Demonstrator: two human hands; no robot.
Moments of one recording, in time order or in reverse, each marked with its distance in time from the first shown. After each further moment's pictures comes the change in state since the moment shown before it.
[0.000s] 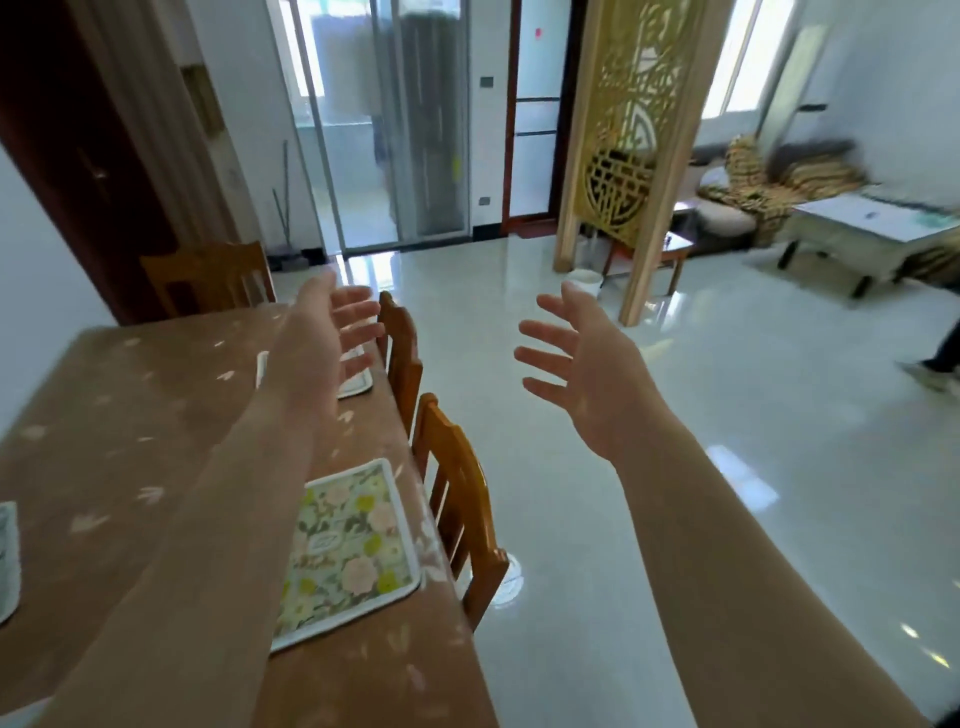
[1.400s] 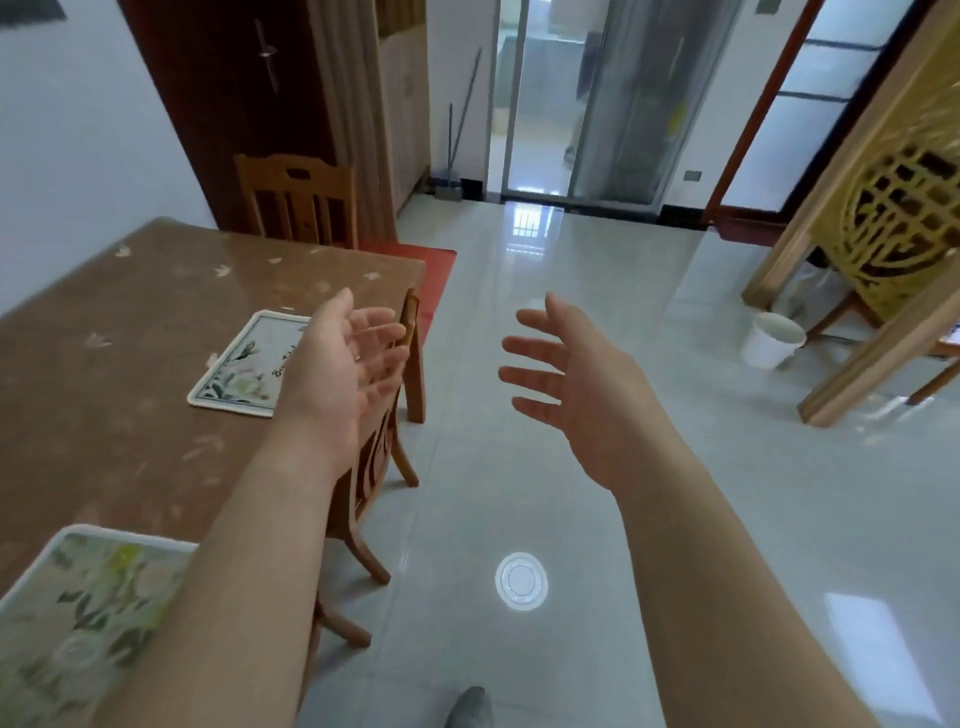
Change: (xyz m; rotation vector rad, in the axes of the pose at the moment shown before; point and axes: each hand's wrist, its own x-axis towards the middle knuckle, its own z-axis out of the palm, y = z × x) left_hand 0.357 -0.105 0.266 -0.101 0.560 -0.173; right_hand 0.535 -0.035 -0.083 -0.249 -0.500 0.217
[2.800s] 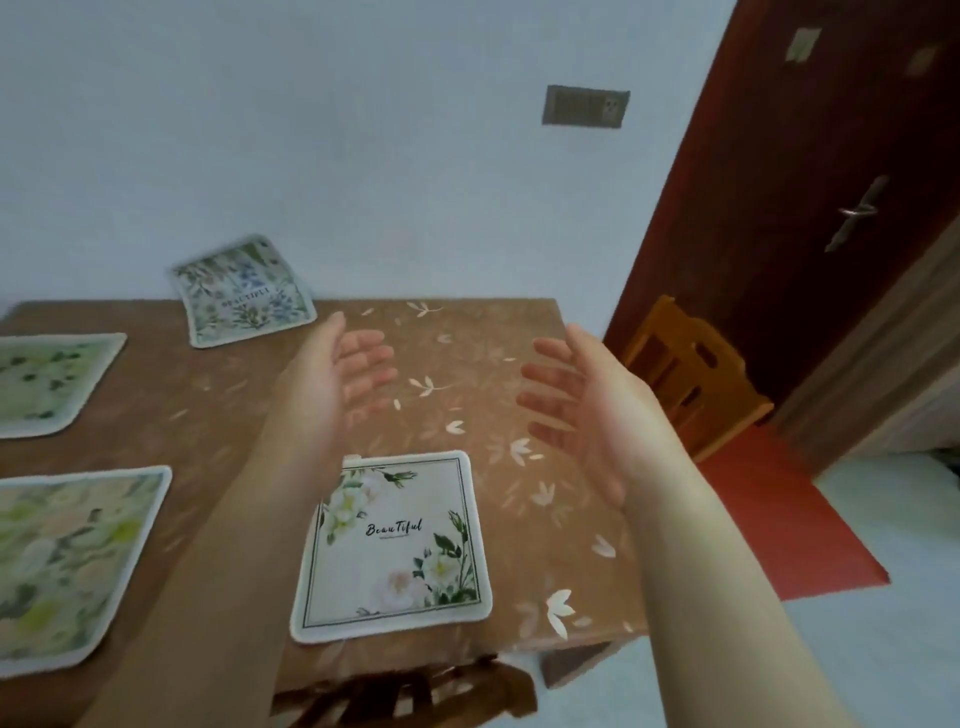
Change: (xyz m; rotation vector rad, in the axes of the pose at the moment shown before) left_hand 0.439 0.113 -0.017 -0.314 1.206 0.232; right_hand 0.609 -0.191 0.297 -0.304 -1.150 0.001
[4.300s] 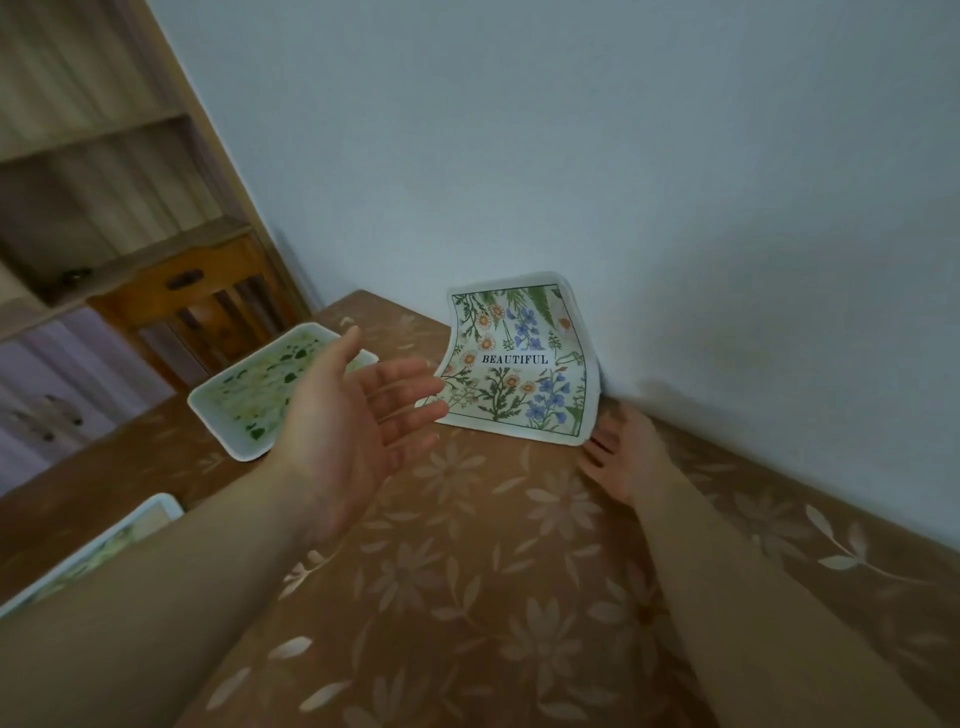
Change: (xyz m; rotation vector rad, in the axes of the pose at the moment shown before) left_hand 0.482 -0.037 -0.131 -0.104 0.731 -0.005; right_hand 0.724 0.241 0.452 0.225 -0.652 0.655
